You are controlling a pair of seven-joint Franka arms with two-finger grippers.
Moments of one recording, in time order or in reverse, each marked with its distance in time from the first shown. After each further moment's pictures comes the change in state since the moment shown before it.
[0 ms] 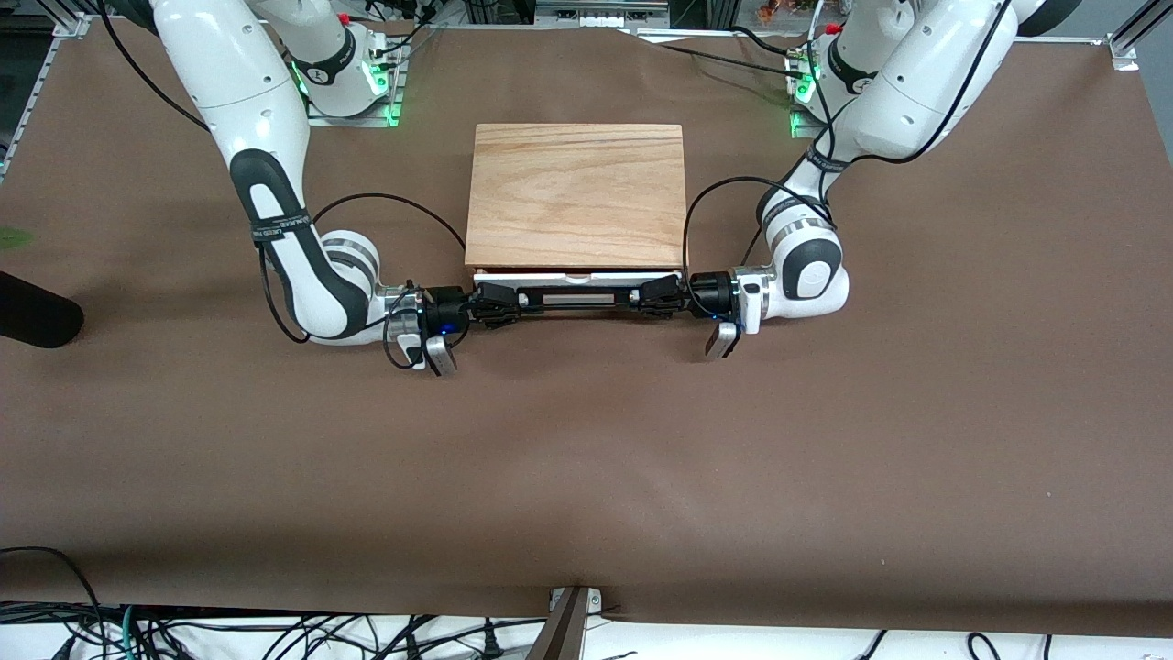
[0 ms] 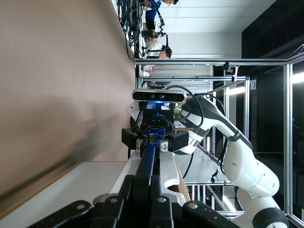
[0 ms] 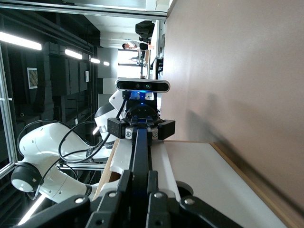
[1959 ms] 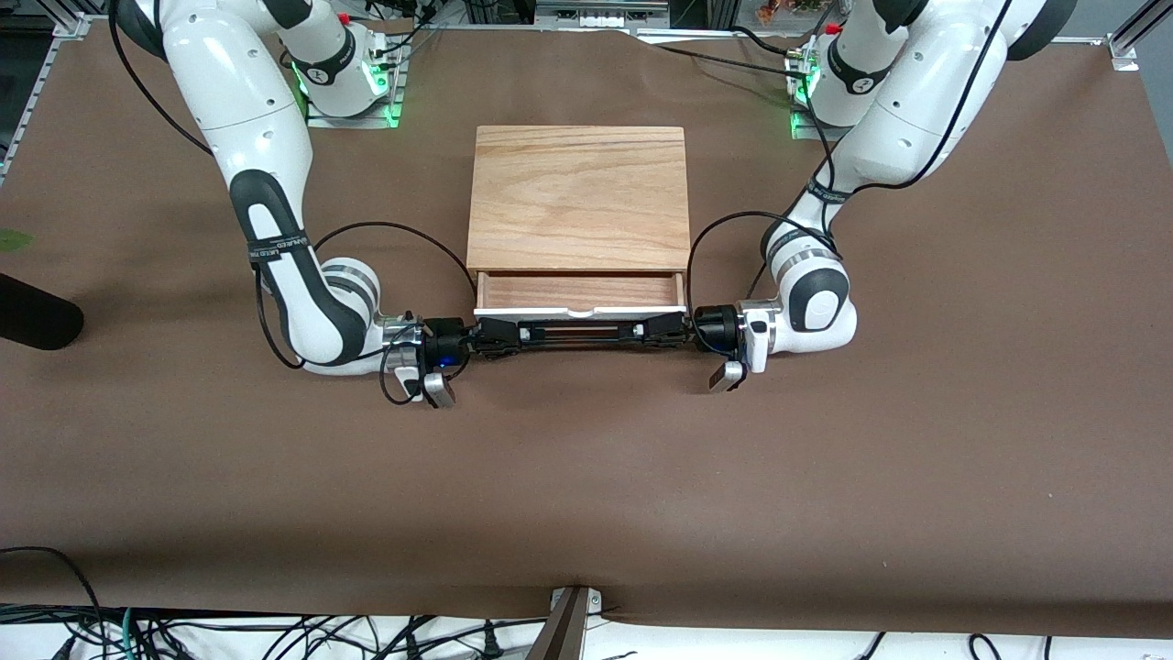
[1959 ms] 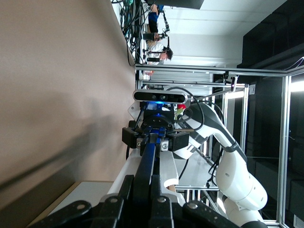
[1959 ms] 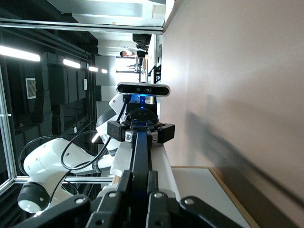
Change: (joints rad) left arm -0.044 0.090 0.089 0.193 0.056 -0.035 -0.162; right arm -0.007 0.097 -0.004 0.195 -0.011 0.027 0.119
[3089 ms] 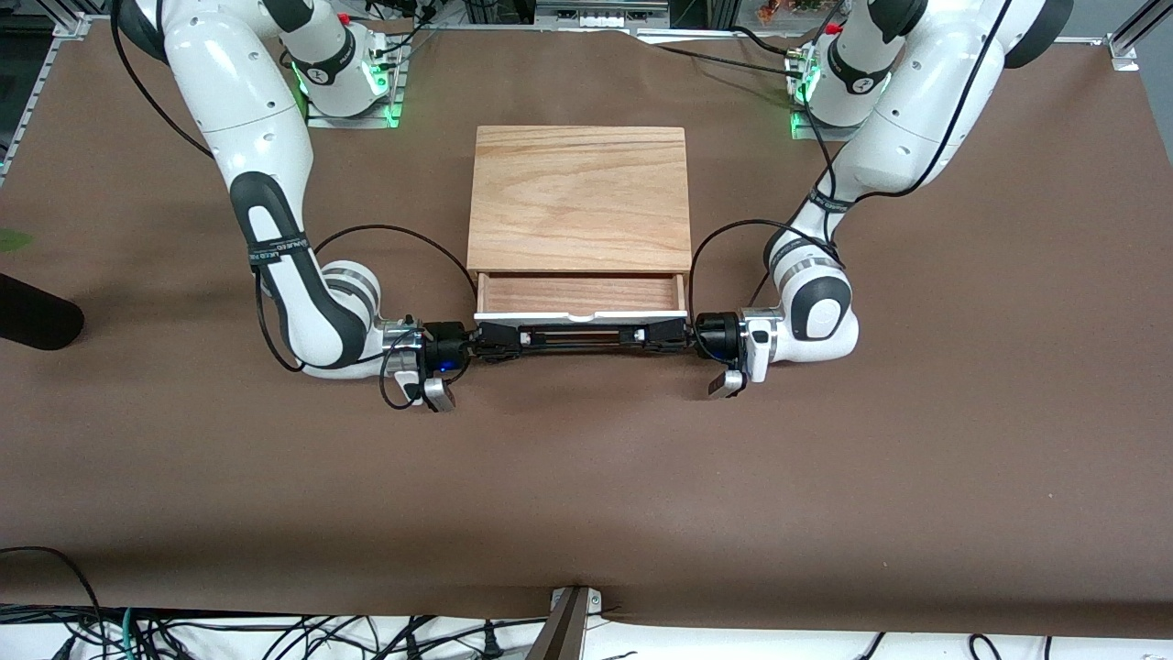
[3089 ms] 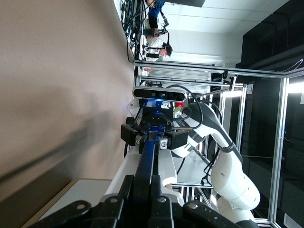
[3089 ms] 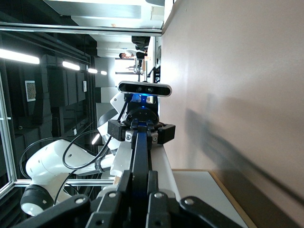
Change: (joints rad) left arm -0.005 0.029 0.016 0.040 0.013 -0.032 -0.052; right arm -0.001 0.011 0.001 0.021 -0.001 0.006 0.019
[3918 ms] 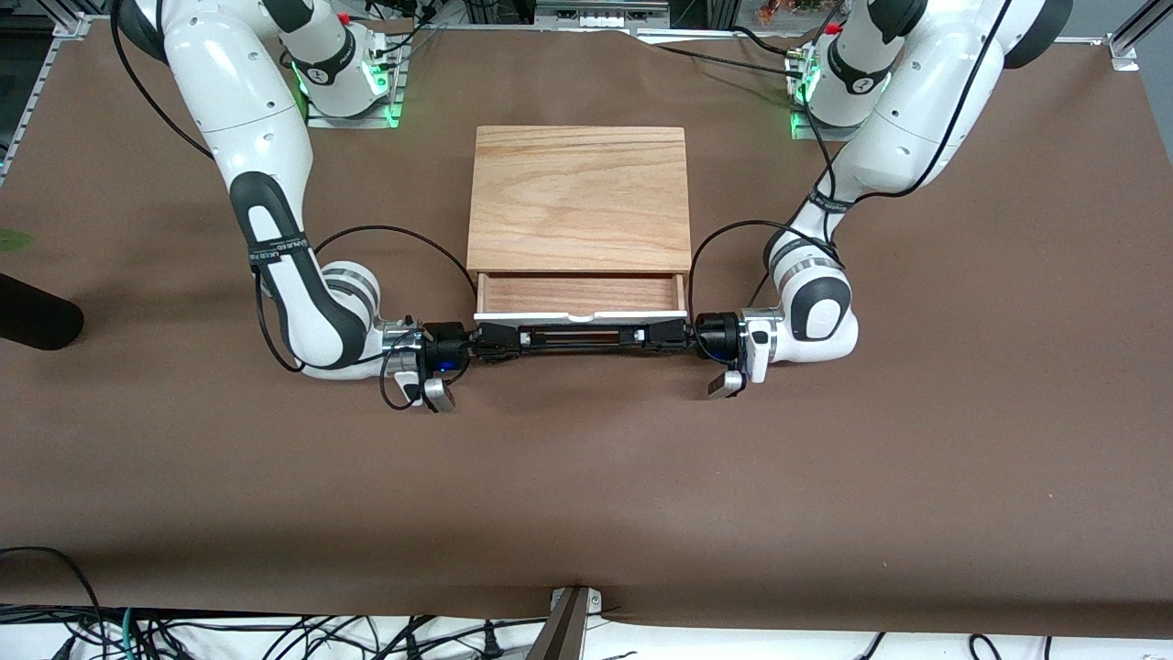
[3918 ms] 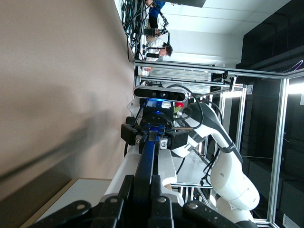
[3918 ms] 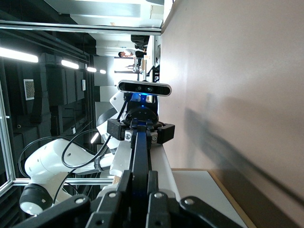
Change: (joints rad) left arm -0.001 0.001 0.000 0.001 0.000 -0.001 -0.005; right arm -0.001 0.001 0.000 0.004 -0.009 0.001 0.002
